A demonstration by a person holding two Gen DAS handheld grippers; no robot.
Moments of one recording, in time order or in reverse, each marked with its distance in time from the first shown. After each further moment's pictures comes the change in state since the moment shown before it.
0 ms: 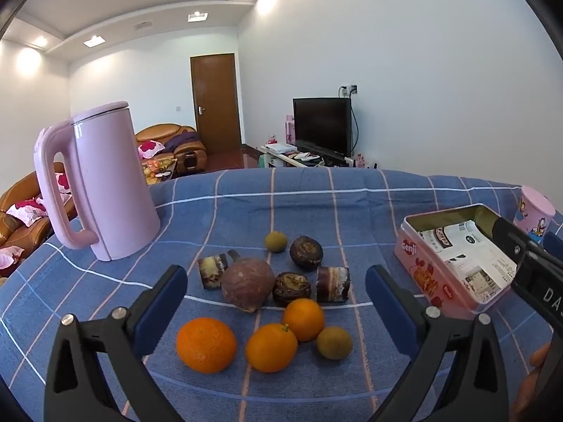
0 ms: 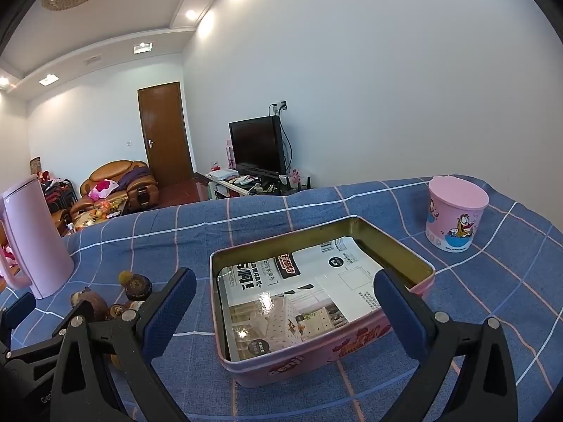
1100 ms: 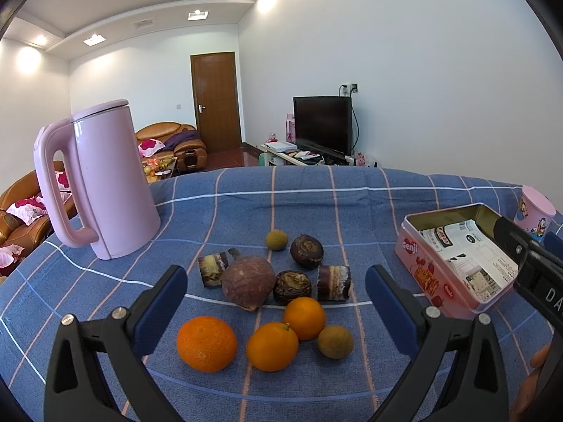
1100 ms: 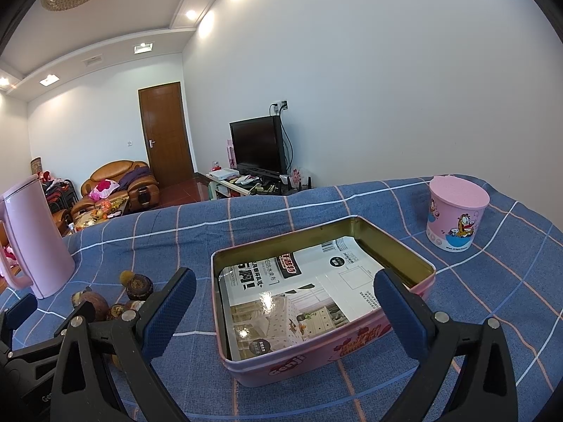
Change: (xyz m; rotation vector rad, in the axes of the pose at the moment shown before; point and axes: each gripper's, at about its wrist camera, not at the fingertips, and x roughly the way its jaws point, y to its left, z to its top) left arm 0.003 0.004 -0.002 -0.001 0.003 -0.006; right arm 0.002 0.001 0.000 0.003 0.002 0.003
